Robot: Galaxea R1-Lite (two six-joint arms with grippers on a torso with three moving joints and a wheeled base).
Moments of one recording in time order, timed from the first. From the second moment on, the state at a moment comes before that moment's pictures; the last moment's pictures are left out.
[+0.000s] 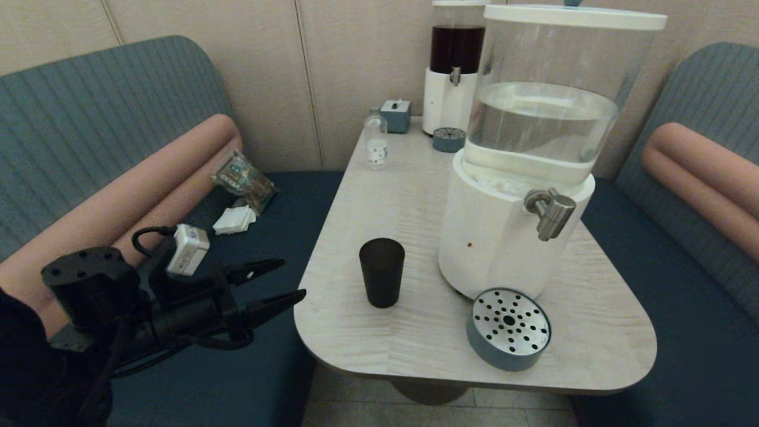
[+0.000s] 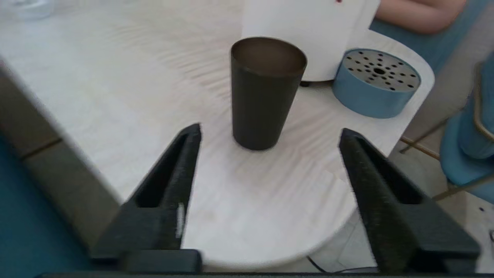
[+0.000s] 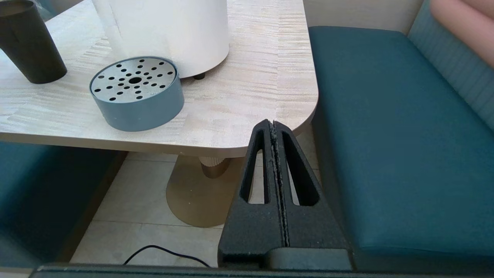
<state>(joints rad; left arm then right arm) -0.07 1.88 -0.35 -1.52 -0.87 0.03 0.00 0.00 0.00 -0.06 -0.02 0.04</state>
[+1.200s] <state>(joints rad) -0.17 2.29 -0.73 -1.52 -0.92 0.09 0.00 0.00 0.00 -0.06 -0.02 0.04</state>
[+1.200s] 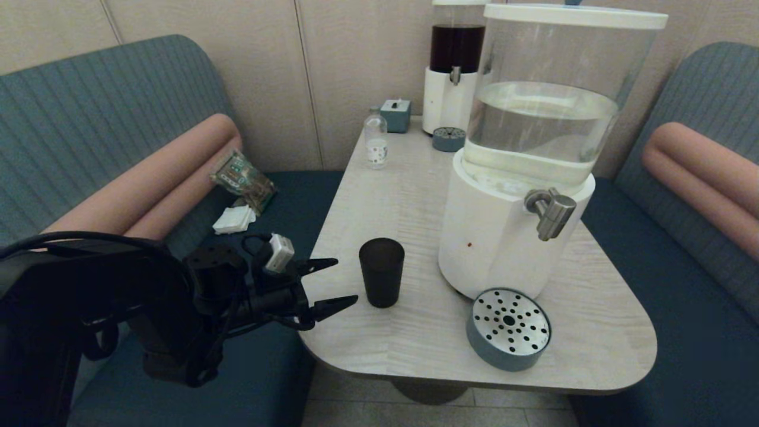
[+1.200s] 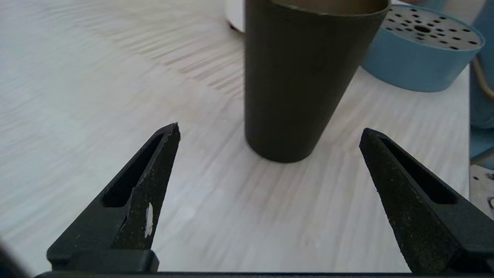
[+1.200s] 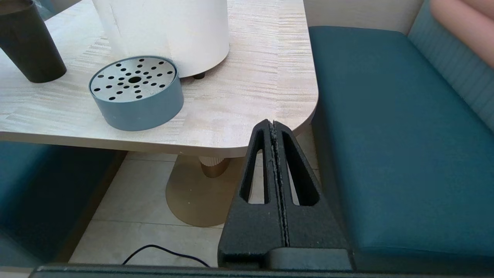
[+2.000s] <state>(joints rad) -0.23 2.37 -0.90 -1.52 -0.89 0.06 0.00 0.00 0.00 -0.06 -0.02 0.04</state>
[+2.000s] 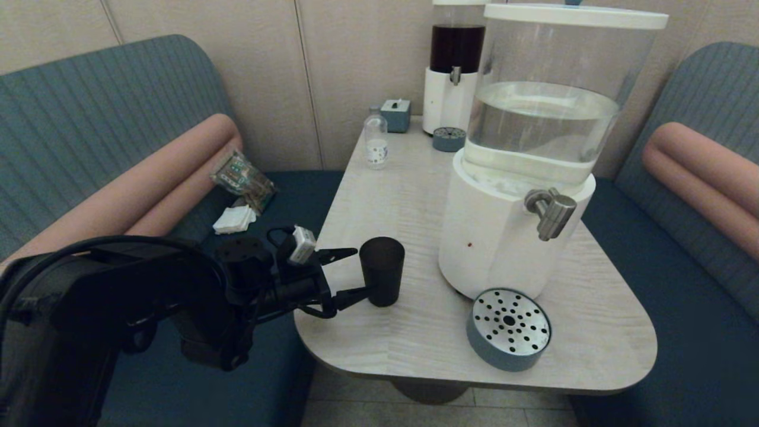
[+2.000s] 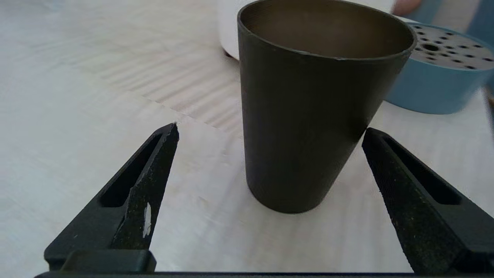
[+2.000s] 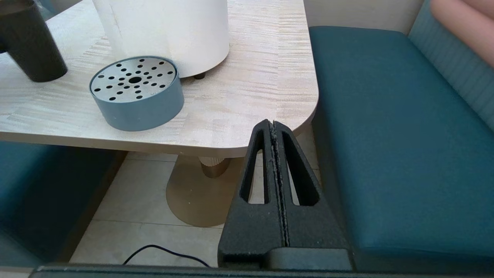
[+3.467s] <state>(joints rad) -0.30 2.43 -1.00 -1.52 -0.82 0.06 0.00 0.00 0.00 -0.06 -0.02 0.04</state>
